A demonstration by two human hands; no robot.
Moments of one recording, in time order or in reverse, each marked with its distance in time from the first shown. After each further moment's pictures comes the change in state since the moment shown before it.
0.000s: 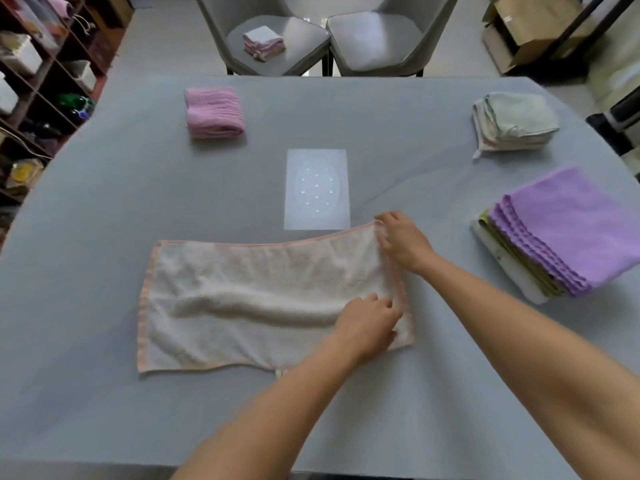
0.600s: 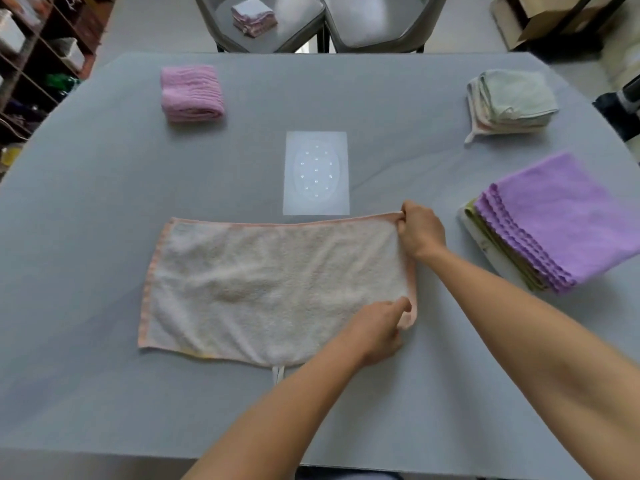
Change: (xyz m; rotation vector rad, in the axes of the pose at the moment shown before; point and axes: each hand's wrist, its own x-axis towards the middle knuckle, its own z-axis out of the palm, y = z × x) left_hand 0.033 0.039 0.028 -0.447 -0.019 -0.045; right_hand 0.008 0.056 -0.010 -0.073 0.140 0.241
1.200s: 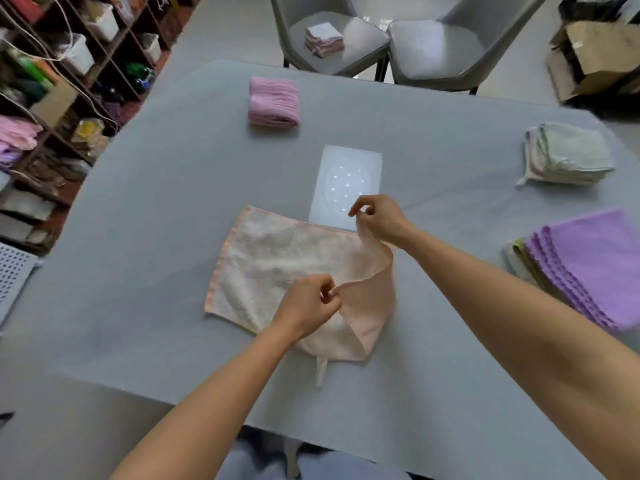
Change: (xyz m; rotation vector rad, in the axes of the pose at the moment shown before) left_hand -0.100 -0.097 -0.076 -0.234 0.474 -0.348; right_hand -0.014 -0.156 -0.018 0.333 -0.320 -0.315
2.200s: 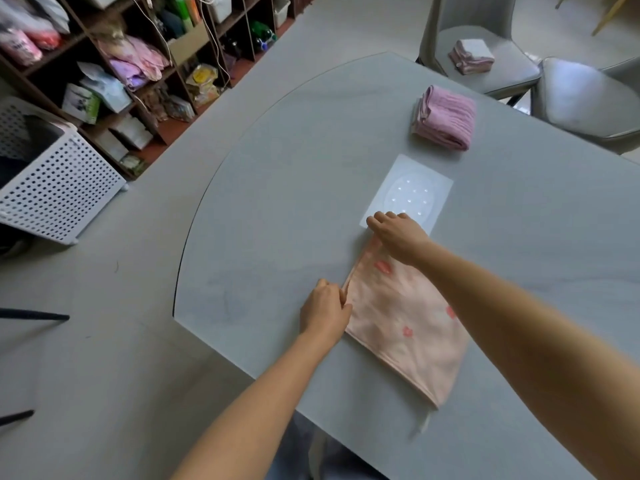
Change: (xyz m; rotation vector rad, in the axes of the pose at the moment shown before) left_hand -0.043 -0.168 -0.107 -0.009 0.164 -0.534; right_hand 0.088 -0.157 0.199 -1.059 -0.242 -0.675
